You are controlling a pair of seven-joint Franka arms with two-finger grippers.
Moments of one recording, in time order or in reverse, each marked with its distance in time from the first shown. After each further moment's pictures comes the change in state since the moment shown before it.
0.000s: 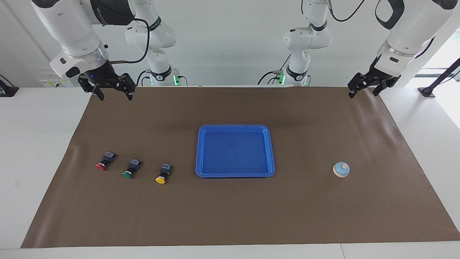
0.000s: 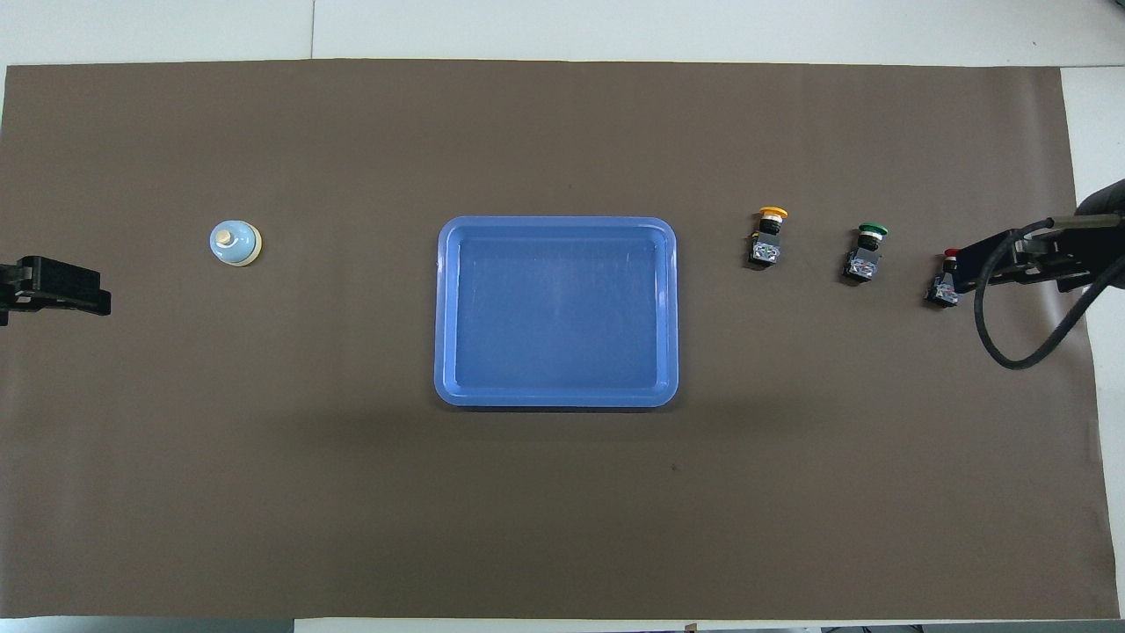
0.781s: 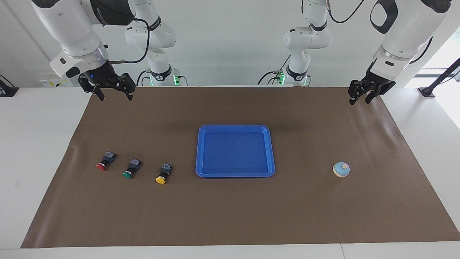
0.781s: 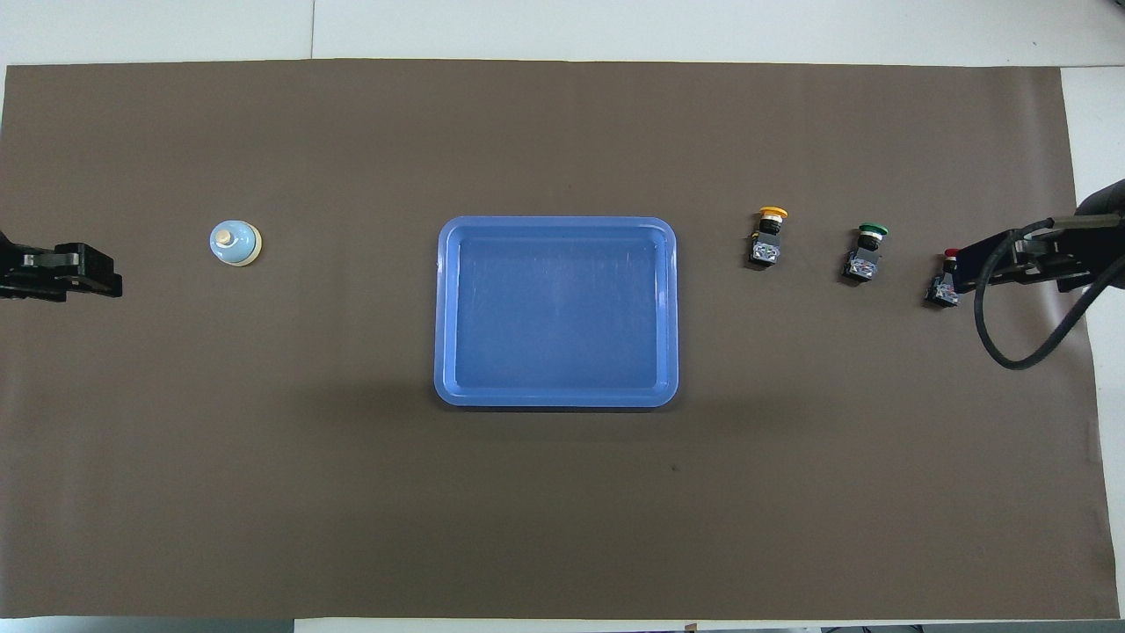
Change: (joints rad) left arm -0.013 0.038 -0.004 -0.043 0.000 0.137 -0.008; right arm 0.000 0.000 0.000 0.000 0.000 0.000 0.000
